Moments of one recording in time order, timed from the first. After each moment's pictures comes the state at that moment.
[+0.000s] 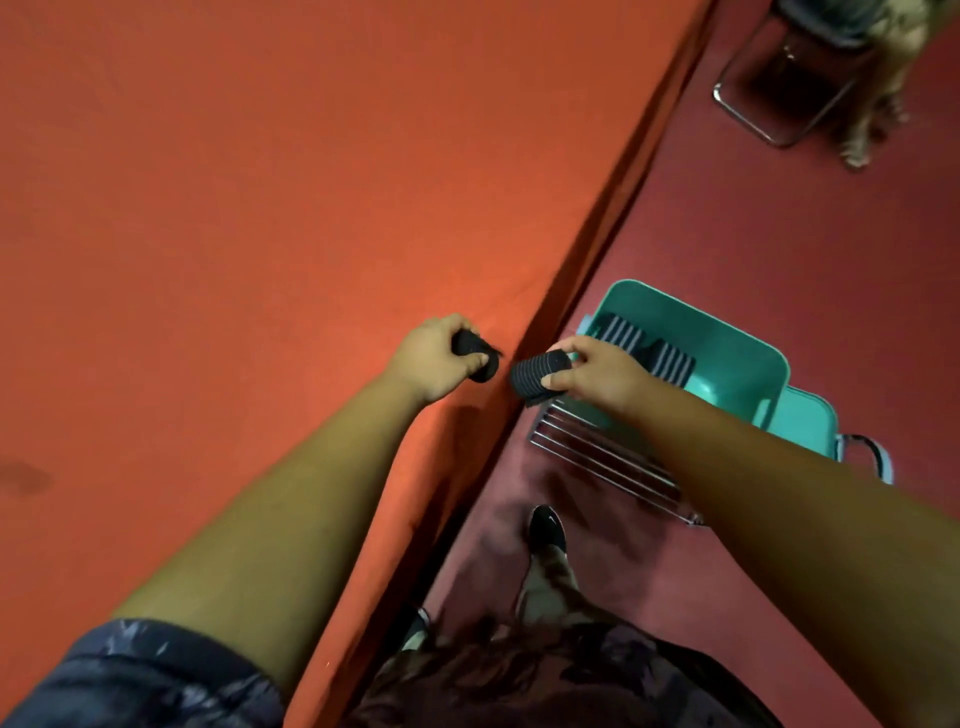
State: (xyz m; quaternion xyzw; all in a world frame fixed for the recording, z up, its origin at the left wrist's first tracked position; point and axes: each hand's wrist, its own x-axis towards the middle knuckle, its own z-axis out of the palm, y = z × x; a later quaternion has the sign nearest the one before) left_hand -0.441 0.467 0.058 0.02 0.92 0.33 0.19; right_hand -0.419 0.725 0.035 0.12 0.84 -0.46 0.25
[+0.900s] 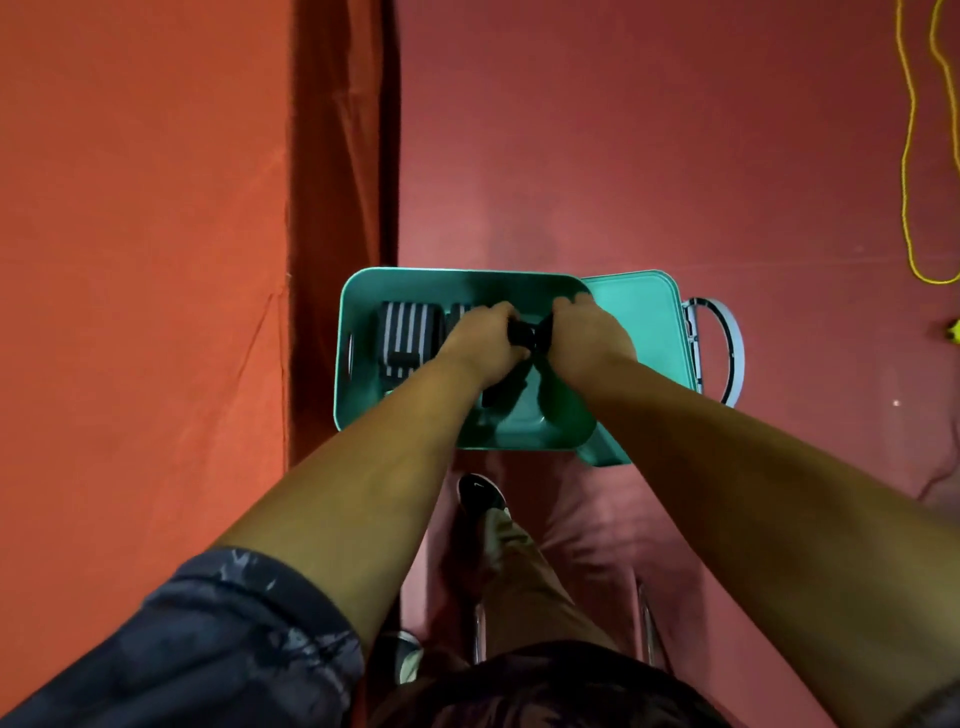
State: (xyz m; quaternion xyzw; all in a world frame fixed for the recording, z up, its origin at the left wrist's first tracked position) left_hand -0.513 0.857 -0.092 0.25 0.86 0.21 0.38; right_hand -0.426 0.986 -0.065 0.29 0.91 -0.16 0.25
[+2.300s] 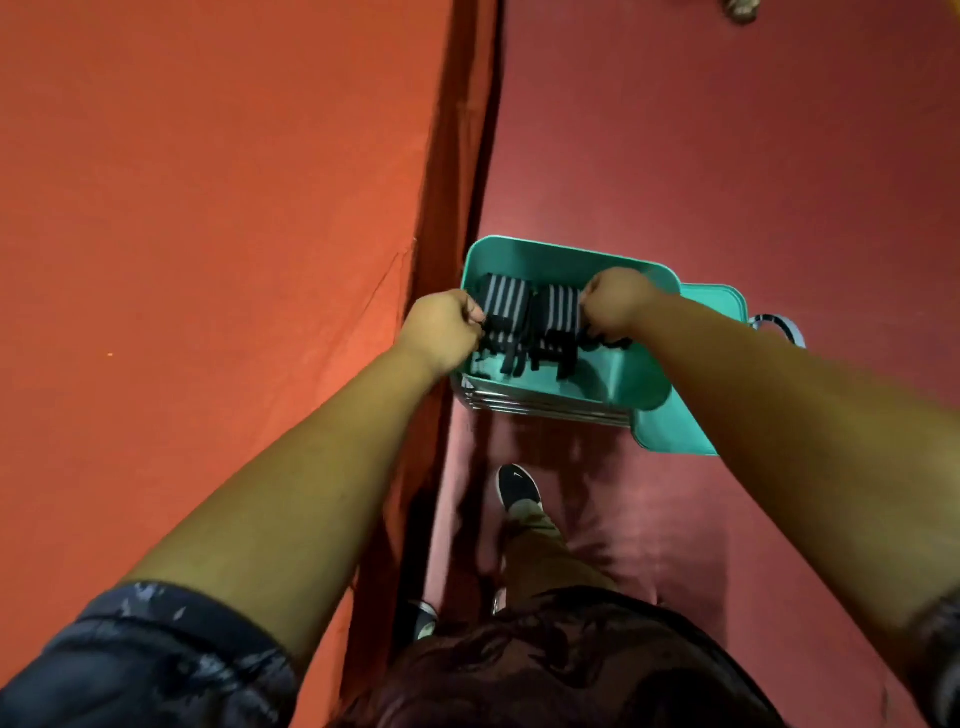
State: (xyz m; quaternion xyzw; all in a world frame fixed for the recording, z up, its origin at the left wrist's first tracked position) left_hand -0.522 0.662 -0.022 0.13 0.90 0.31 0.28; right_hand -0.464 0.911 0.006 0.28 0.87 -0.26 0.32
